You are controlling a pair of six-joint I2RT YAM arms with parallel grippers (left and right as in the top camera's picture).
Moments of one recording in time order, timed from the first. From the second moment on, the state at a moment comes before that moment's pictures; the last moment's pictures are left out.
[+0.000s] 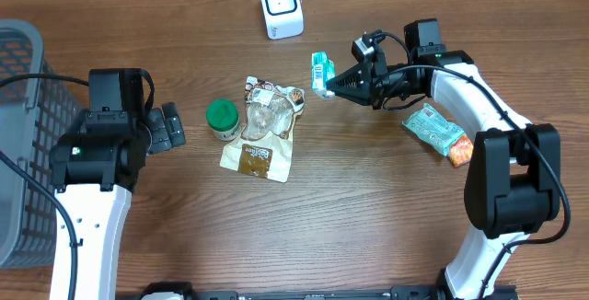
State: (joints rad) left arm 0.00 1.22 1.26 -1.08 -0.26 -0.25; right arm 0.12 1.99 1.42 -0.63 -1.56 0.37
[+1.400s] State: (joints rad) left arm 0.00 1.22 1.26 -1.08 -0.26 -0.25; right arm 0.52 1.98 2.08 -0.96 0.26 0.28
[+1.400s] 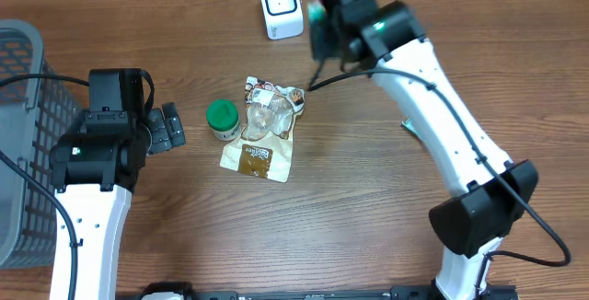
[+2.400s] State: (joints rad) left arm 0.00 1.22 1.26 -1.08 -0.26 -0.25; right arm 0.56 2.52 2.08 0.13 0.56 -0.94
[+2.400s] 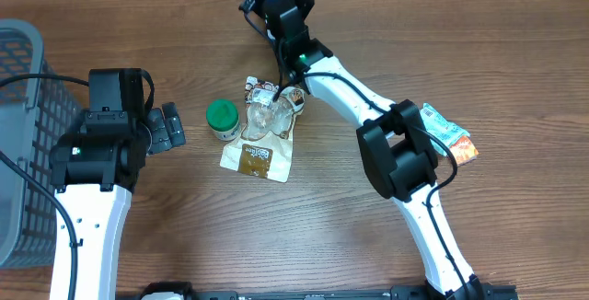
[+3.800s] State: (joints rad) left arm 0.00 1.22 1.26 -1.08 -0.26 -0.25; right arm 0.44 1.90 2.09 -1.39 0.13 0.32
